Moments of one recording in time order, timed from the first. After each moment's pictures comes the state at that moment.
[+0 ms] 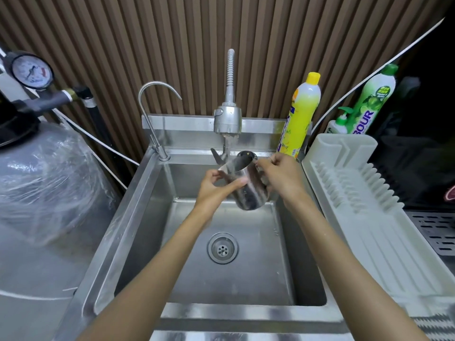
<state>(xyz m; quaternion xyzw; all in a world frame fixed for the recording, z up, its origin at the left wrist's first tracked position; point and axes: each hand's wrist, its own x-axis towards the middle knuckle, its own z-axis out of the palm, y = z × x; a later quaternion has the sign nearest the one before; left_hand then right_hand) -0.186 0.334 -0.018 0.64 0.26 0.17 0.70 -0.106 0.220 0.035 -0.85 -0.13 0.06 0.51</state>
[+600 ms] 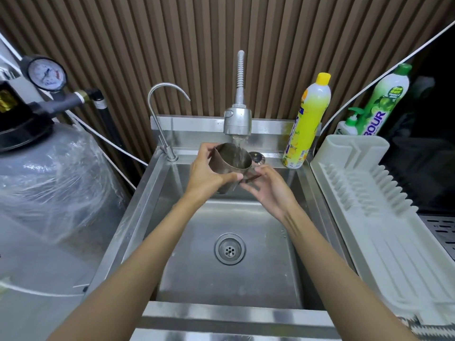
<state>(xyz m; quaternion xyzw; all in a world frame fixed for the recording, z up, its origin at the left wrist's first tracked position) -0.187 0.373 0.011 0.77 0.20 0.26 0.54 -0.098 0.242 -0.019 -0.43 -0.11 0.36 0.82</state>
